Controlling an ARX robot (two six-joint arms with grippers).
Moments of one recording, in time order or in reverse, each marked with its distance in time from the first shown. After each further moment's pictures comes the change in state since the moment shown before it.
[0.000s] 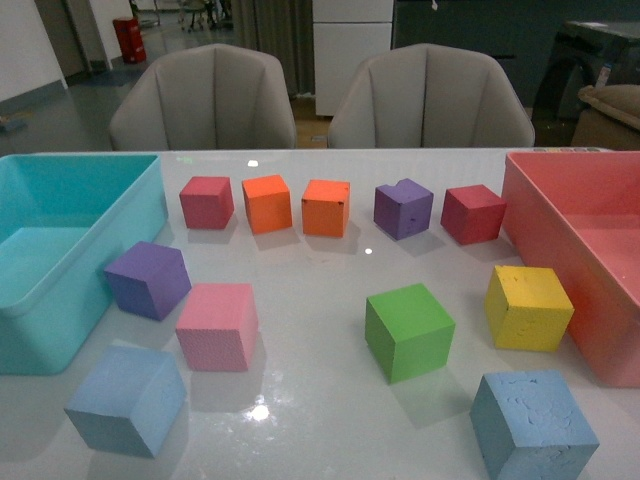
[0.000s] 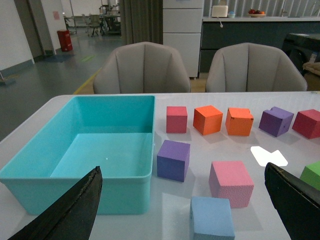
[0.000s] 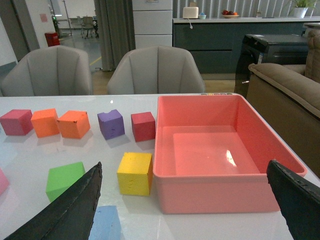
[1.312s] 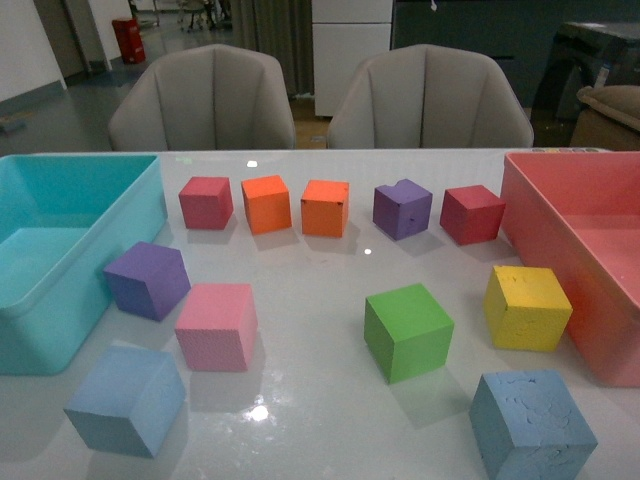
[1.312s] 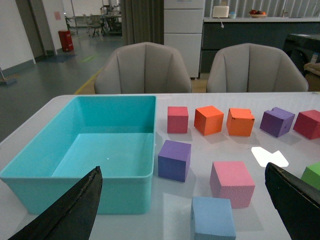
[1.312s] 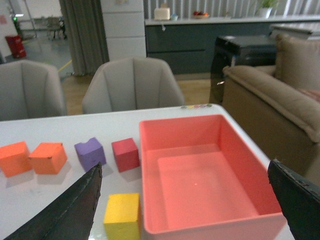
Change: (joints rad) left arm 0.000 0.000 0.000 0.000 0.000 0.000; right arm 0.179 0.670 0.237 0.422 0.306 0.012
